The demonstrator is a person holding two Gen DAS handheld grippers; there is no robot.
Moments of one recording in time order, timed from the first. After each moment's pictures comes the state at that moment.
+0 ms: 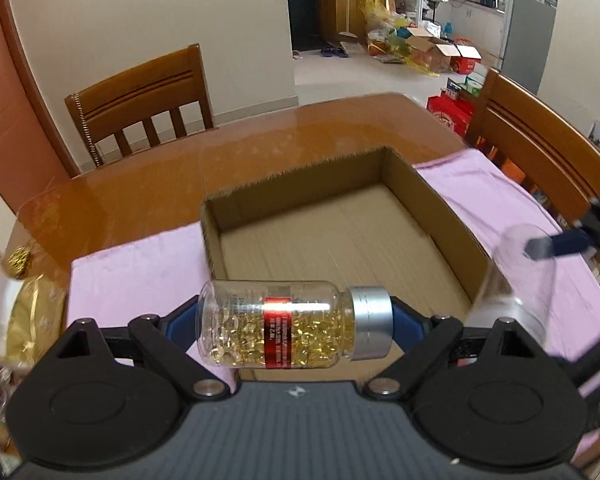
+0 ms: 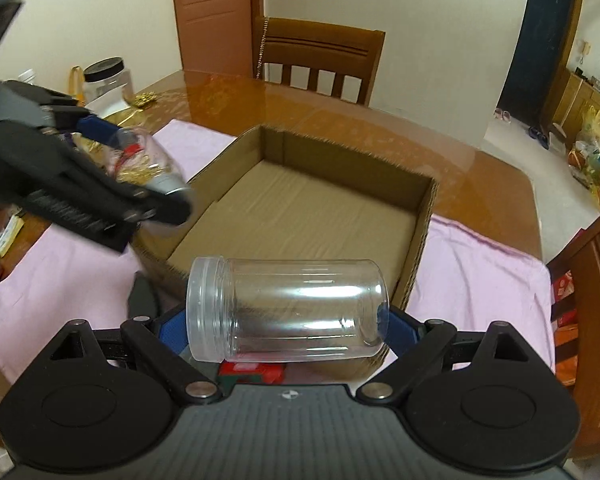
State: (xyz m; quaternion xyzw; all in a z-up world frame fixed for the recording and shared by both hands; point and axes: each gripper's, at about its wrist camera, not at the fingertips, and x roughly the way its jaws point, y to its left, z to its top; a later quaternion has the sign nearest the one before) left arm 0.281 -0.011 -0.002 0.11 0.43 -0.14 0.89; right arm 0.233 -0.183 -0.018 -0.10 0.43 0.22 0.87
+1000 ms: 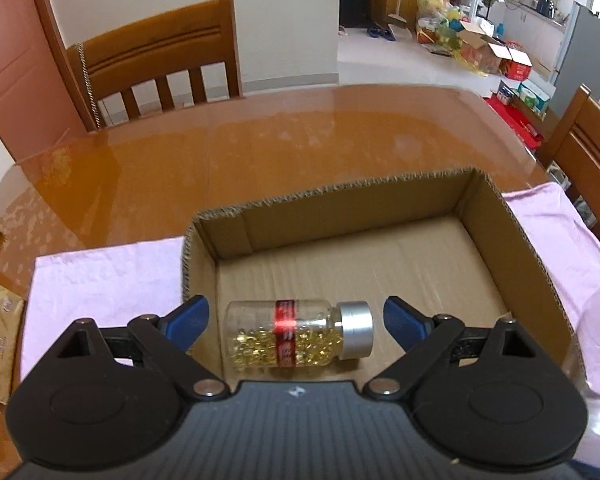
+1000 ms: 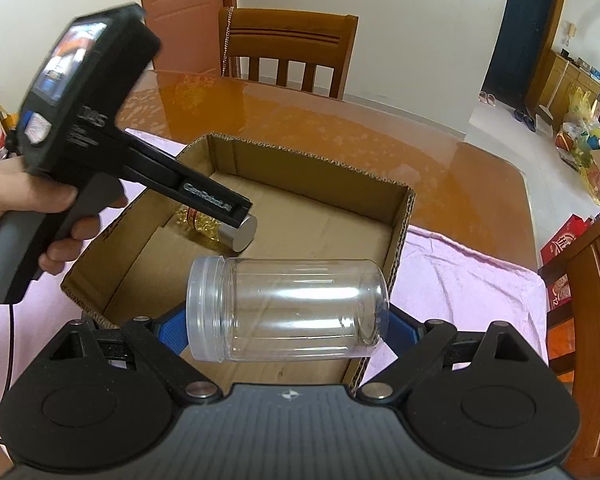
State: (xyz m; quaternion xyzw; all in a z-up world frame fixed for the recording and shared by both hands) left arm 0.383 -0.025 -0.059 0.07 0.47 -0.07 0.88; right arm 0.298 -0.188 -0.034 -0.09 0.44 0.19 0.87
